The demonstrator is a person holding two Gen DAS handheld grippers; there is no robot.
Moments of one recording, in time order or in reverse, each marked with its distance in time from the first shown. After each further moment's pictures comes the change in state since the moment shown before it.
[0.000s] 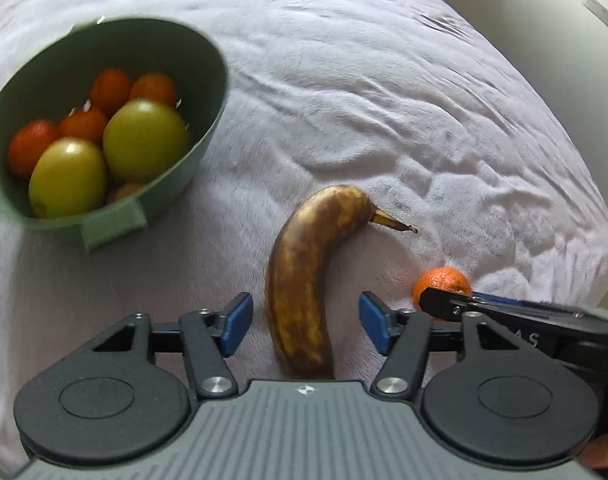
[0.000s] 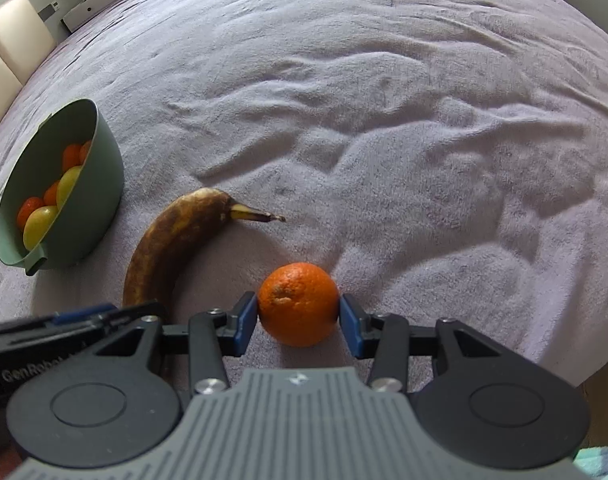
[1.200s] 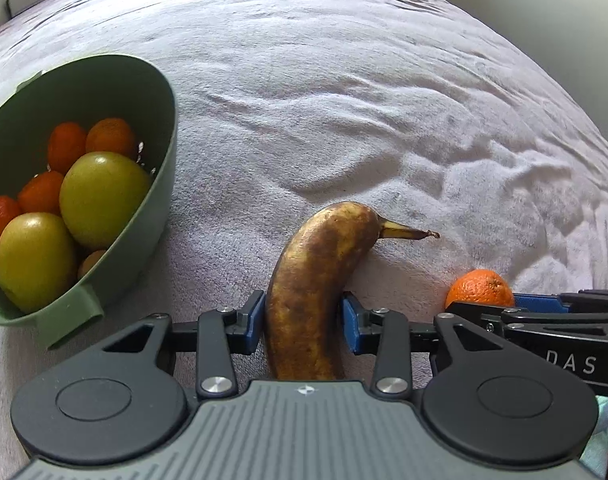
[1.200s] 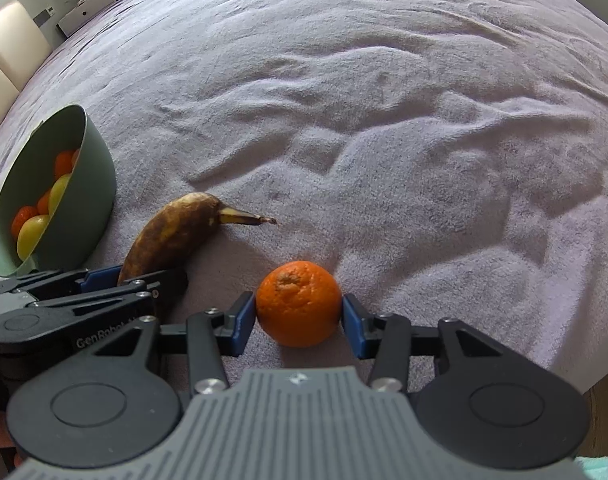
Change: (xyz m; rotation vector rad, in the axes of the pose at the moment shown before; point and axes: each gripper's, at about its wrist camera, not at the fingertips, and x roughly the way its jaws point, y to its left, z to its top) left arm 0.032 -0.010 0.014 0.136 -0.025 0.060; right arm 0.008 -0.004 0.005 0.013 -0.003 0.007
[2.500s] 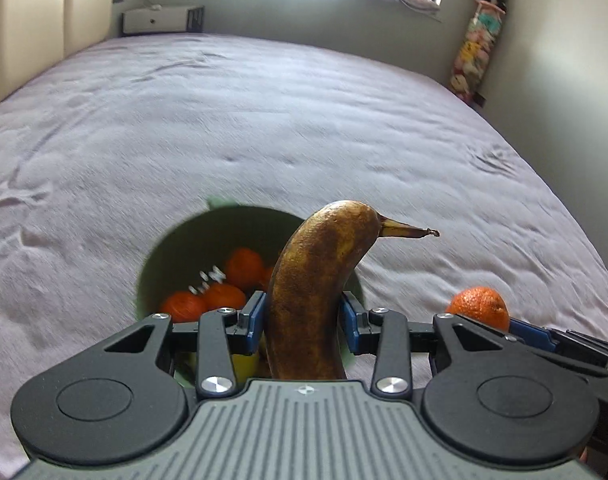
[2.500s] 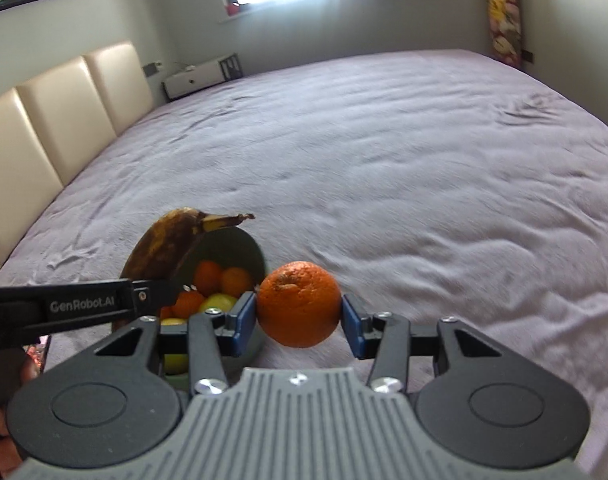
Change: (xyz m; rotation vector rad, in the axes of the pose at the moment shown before) left arm -0.117 0.097 0.039 -0.266 -0.303 0.112; right arm -0.064 0.117 0.041 -0.234 -0.348 0.193
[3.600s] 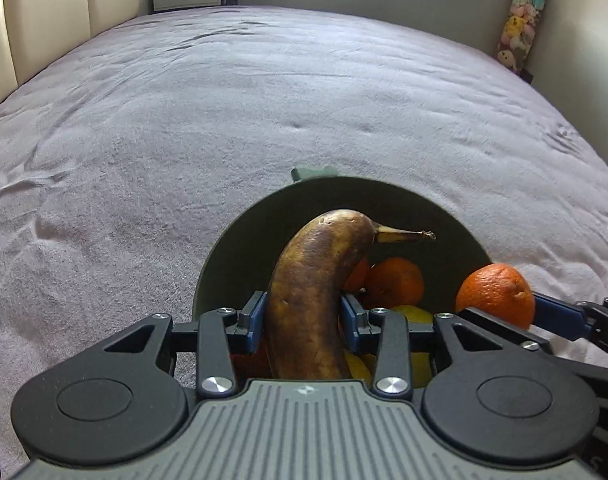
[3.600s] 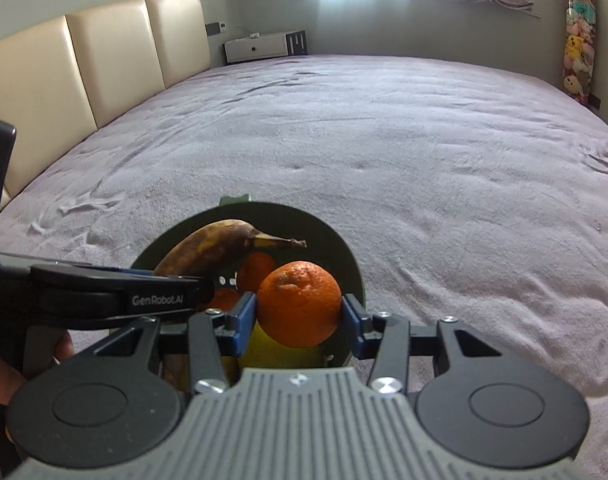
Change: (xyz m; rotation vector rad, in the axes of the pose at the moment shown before) left arm 0.078 0.053 -0.003 0.004 0.087 0.126; right arm 0.094 0.052 -0.001 -0.196 0.057 0.057
